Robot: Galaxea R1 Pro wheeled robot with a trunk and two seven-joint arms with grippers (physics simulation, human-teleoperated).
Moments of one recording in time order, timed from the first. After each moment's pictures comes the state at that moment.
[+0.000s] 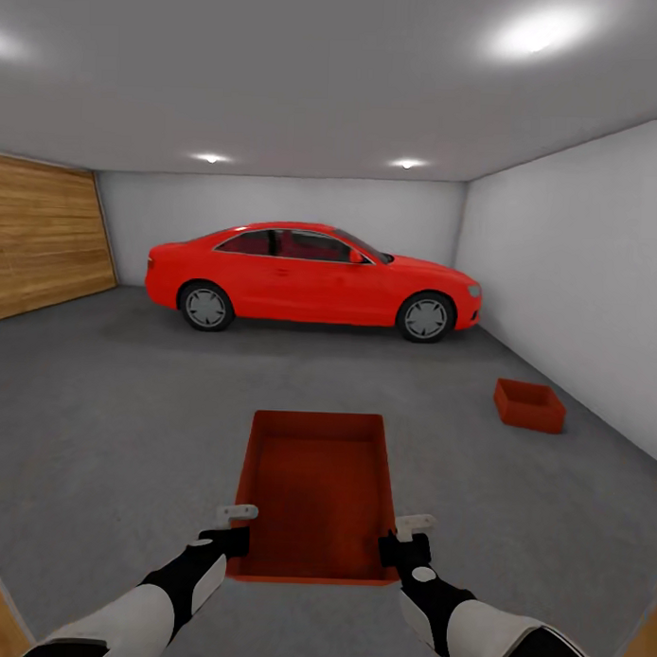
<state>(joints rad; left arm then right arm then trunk) -0.69 -0.08 0.01 -0.20 0.07 0.06 0.11 -0.73 0.13 0.56 0.00 -0.40 -0.28 -0.18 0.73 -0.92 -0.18</state>
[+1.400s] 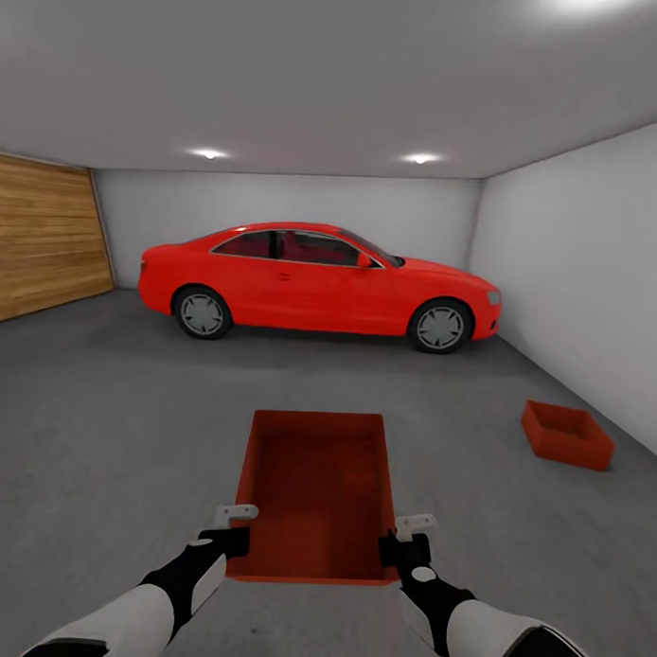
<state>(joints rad) -0.69 -0.08 0.00 -0.21 0.08 0.06 0.11 -0.73 0.13 0.56 0.00 -0.39 -0.28 -0.18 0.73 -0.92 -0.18</state>
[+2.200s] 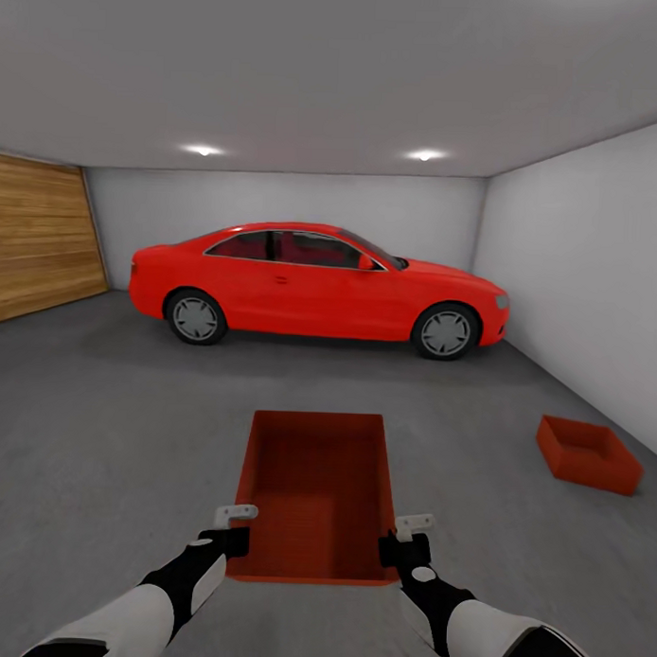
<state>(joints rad) -0.69 -0.08 0.00 -0.21 0.08 0.06 0.11 -0.73 0.13 0.56 0.00 -0.39 -0.28 -0.18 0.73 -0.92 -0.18</state>
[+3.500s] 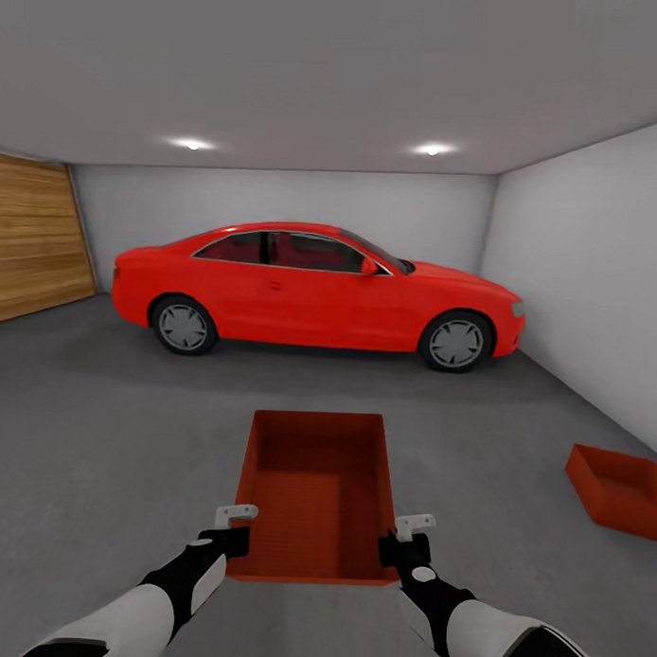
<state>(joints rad) -0.69 -0.08 0.00 -0.21 0.08 0.06 0.11 -0.73 0.13 0.56 0.00 -0.40 -0.28 -0.18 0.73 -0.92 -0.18</state>
